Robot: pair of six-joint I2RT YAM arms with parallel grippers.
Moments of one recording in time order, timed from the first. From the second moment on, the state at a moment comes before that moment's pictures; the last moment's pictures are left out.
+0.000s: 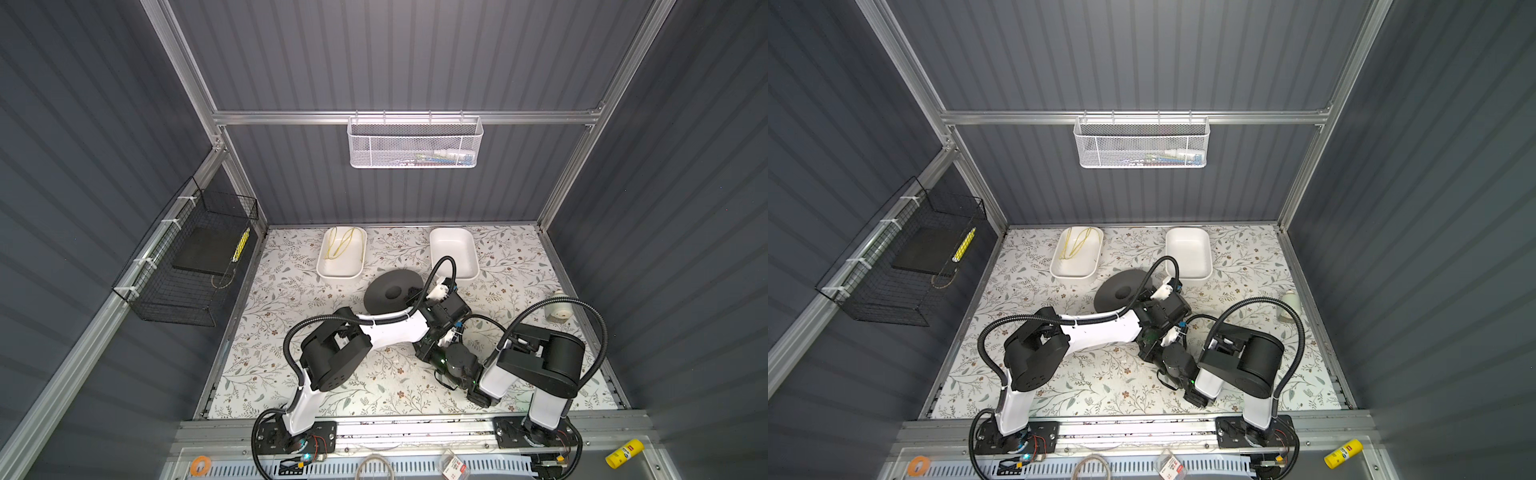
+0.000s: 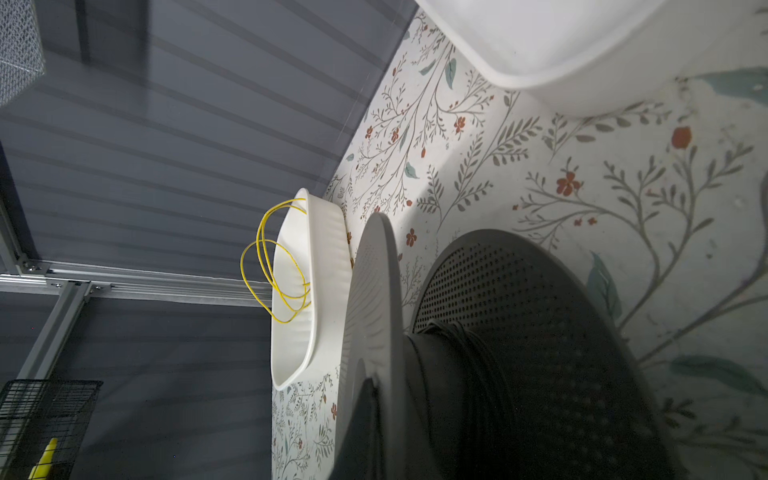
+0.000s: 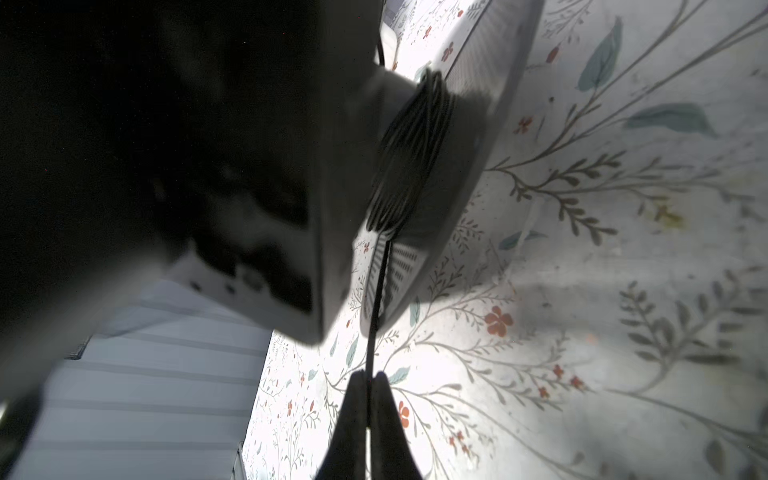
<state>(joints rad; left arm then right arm) -1.07 2.06 1.44 -0.45 -1.07 0.11 1.04 1.83 0.28 1.34 0.27 1.14</state>
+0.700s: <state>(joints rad) -1.07 2.07 1.37 -0.47 -1.09 0.12 1.06 1.94 0.26 1.39 0.23 1.20</state>
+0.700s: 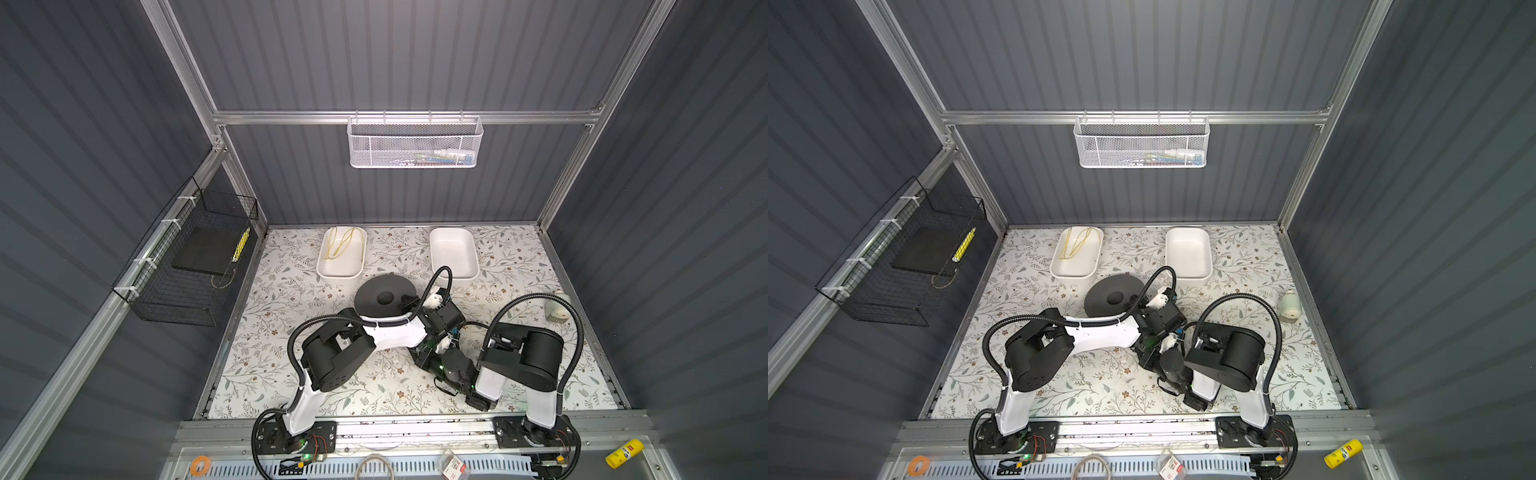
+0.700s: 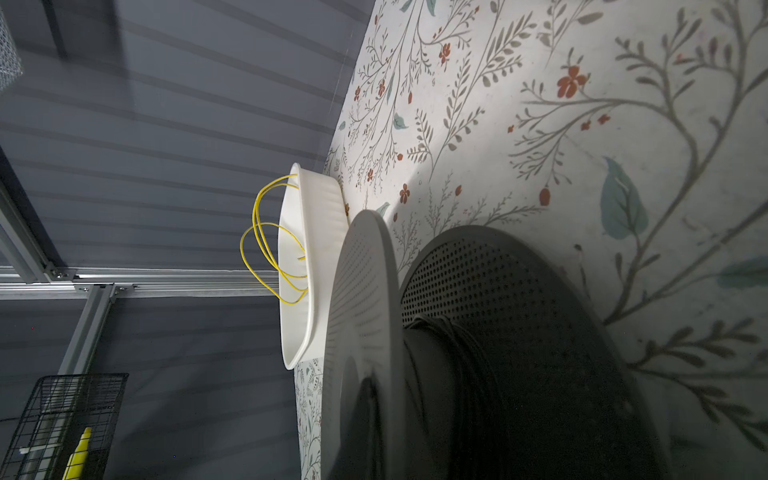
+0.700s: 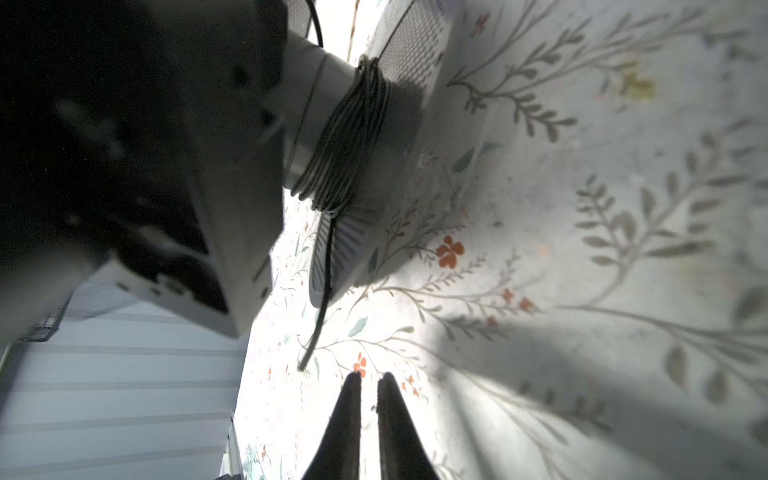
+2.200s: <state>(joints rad) -1.11 2.06 1.49 -0.60 -0.68 0.01 0.99 1.75 0.01 1.40 0.40 1.24</state>
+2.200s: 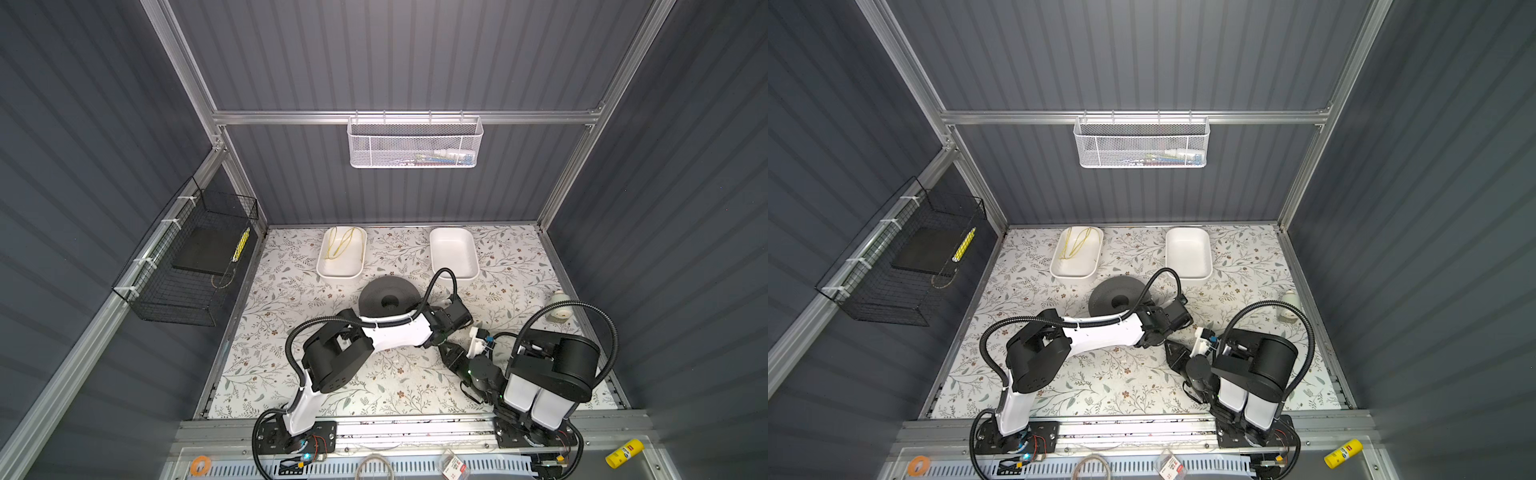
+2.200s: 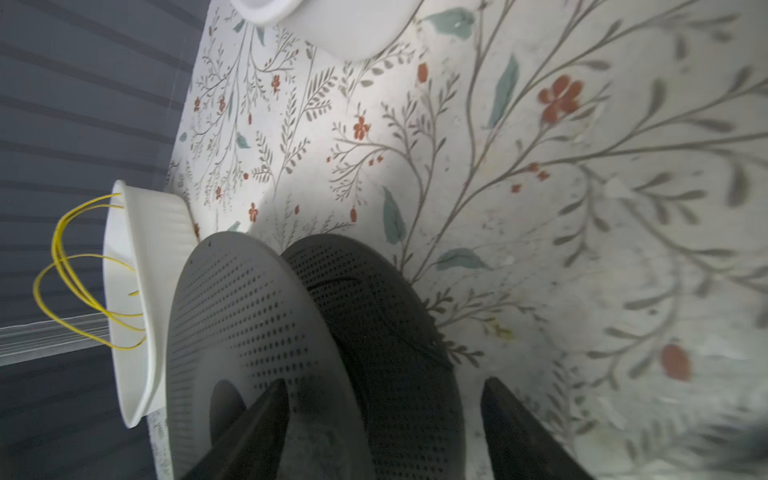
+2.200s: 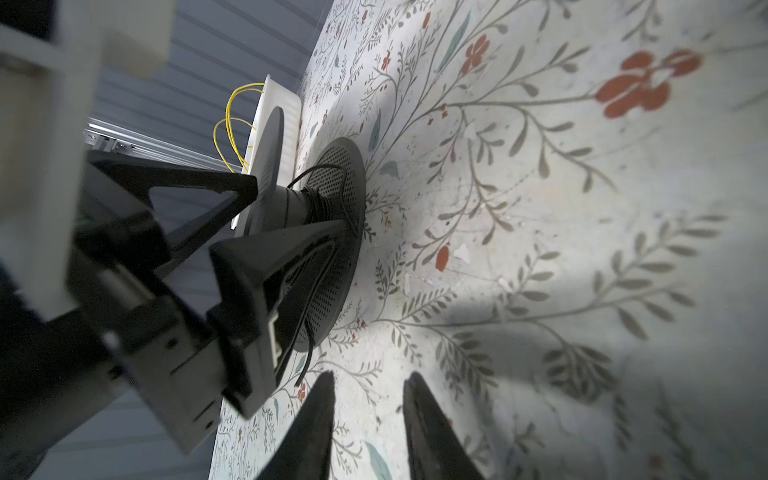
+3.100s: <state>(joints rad) -1.12 1.51 1.44 -0.61 -0.73 0.11 0.85 1.39 0.07 1.05 0.33 1.09</state>
